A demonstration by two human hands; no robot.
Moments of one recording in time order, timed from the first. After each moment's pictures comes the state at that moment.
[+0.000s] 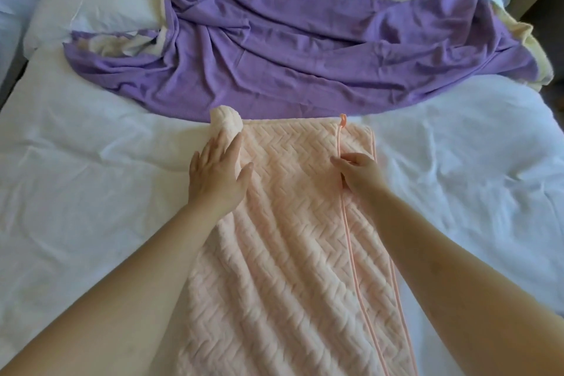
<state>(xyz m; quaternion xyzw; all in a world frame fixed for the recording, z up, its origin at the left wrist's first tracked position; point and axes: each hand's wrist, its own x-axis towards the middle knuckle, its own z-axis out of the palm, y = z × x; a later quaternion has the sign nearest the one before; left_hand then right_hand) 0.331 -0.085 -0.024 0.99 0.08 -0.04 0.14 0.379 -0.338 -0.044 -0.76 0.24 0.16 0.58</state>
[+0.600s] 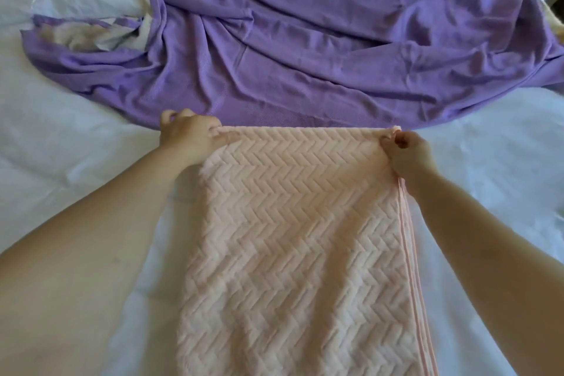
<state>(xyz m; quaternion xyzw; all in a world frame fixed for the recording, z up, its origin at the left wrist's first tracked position) 0.471 0.000 -0.049 0.99 0.05 -0.08 0.05 0.488 -0.370 -0.071 -0.86 0.22 0.05 0.46</state>
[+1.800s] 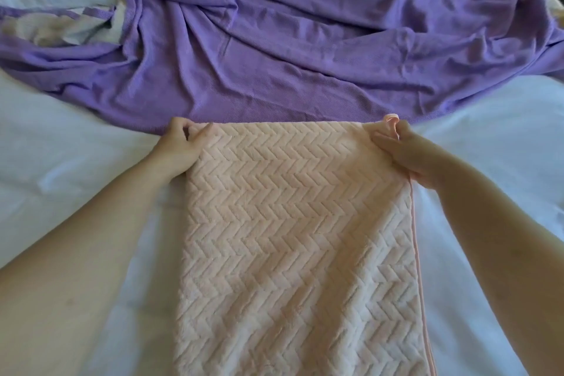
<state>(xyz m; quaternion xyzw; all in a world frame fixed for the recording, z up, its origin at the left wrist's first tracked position) 0.461 -0.001 -0.084 0.89 0.22 -0.09 0.40 0.496 -0.385 -0.057 -0.80 0.17 0.26 0.51</state>
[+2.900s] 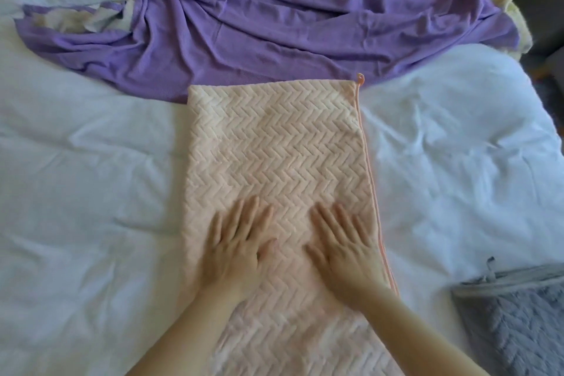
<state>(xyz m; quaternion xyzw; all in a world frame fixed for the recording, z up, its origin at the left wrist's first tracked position) 0.192 -0.136 -0.071 0.99 -0.08 -0.10 0.04 0.202 -0.352 -0.074 -0.97 -0.14 0.16 0.08</state>
